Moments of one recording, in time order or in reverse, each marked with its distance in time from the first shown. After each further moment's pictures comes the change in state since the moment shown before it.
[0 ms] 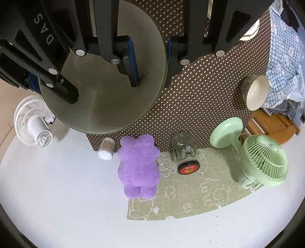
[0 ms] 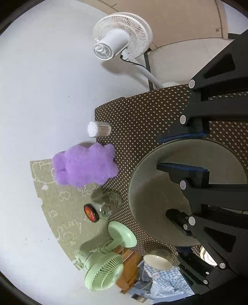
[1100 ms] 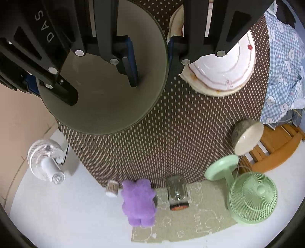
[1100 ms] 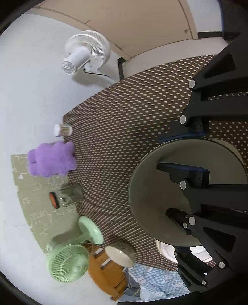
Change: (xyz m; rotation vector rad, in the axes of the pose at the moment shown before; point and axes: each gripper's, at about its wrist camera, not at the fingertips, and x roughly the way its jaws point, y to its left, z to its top) left arm -0.022 0.062 -0.140 0.096 0.119 -0.081; right arm -0.036 0.071 -0.151 0.063 0.102 -0.104
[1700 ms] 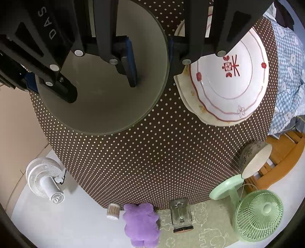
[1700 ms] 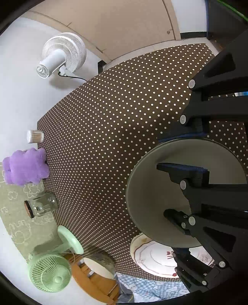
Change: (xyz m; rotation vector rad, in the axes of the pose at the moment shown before) left arm 0.028 0.000 -0.041 0.012 0.093 -0.008; right arm 0.030 0.000 -0.040 0.021 0.116 -0.037
